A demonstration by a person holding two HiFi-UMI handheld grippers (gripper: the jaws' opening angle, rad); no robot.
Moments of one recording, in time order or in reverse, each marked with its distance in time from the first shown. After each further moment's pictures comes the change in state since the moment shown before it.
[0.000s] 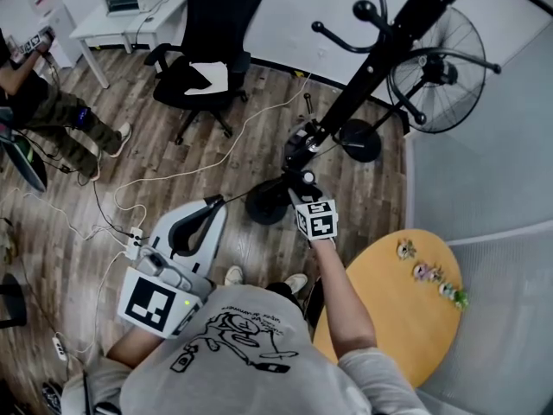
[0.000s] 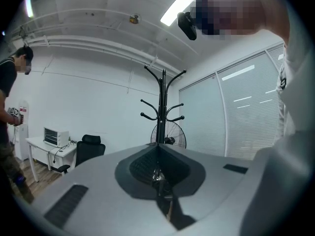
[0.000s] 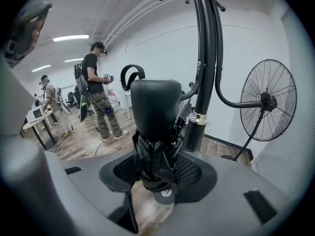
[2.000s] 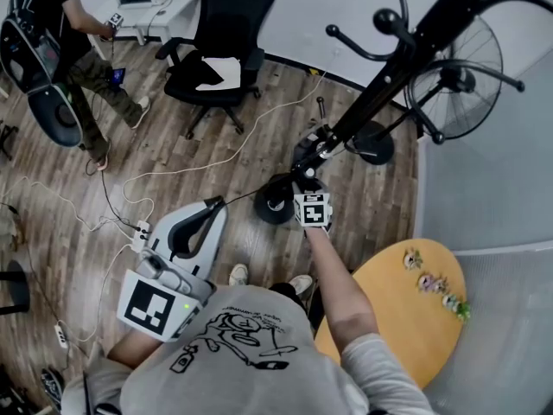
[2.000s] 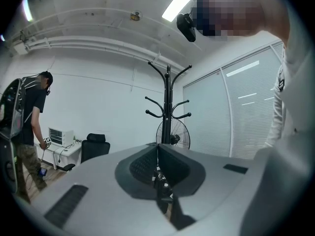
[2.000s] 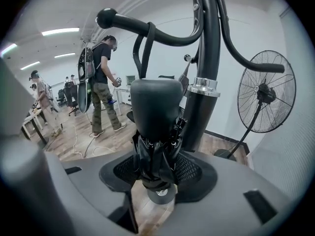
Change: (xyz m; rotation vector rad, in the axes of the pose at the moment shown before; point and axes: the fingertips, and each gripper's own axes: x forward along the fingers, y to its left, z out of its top) left arm 0.012 0.016 -0.009 -0.024 0.053 0.052; right arm 0.093 -0.028 -0.036 0.035 0.048 -0.072
